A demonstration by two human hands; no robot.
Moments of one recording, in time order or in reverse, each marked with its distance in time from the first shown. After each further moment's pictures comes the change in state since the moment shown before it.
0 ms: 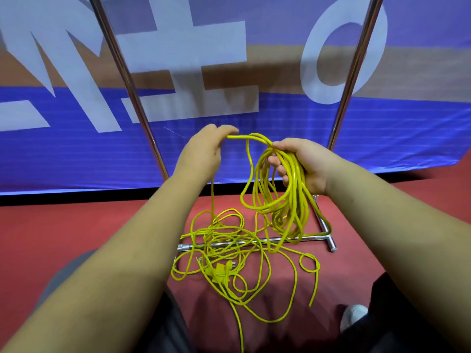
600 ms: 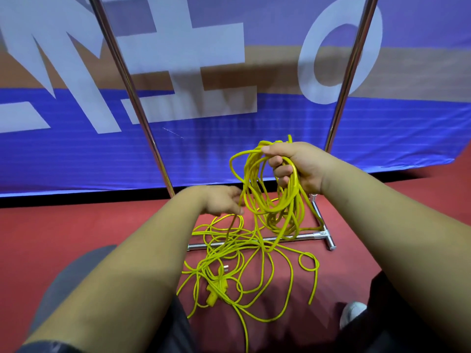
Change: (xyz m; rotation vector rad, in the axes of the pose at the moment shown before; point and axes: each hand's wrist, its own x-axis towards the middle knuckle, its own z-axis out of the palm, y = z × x) left_hand -0.044 -0.016 0.062 -0.390 -1.099 -0.393; right_hand -0.001 0.006 0.005 -0.012 -0.134 -0.015
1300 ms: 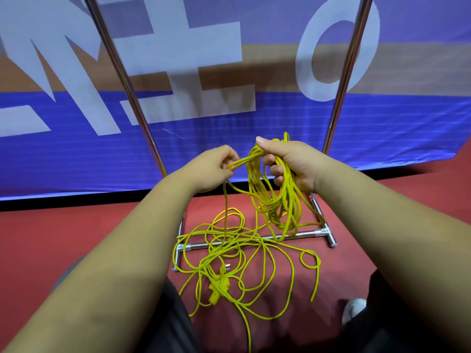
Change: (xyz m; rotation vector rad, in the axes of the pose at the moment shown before) left_hand -0.048 0.040 -0.037 0.261 0.590 0.268; right_hand -0.003 0.003 0.012 -0.052 0.056 -0.090
